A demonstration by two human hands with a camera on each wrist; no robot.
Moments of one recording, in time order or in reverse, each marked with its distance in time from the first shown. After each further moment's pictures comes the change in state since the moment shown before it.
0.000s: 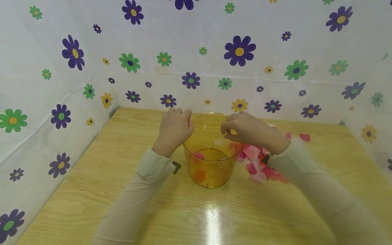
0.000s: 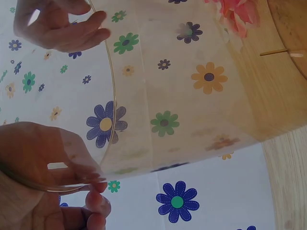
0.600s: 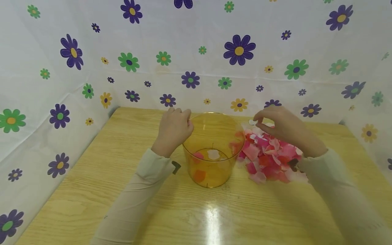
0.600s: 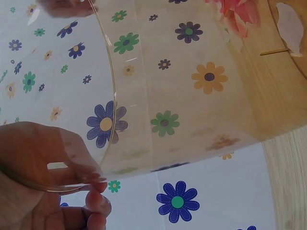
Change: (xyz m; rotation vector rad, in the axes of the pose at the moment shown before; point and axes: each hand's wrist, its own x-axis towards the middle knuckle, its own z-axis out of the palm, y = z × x) left_hand 0.000 0.000 0.001 -0.001 0.015 0.009; right_hand -0.061 0.046 -0.010 0.063 0.170 0.240
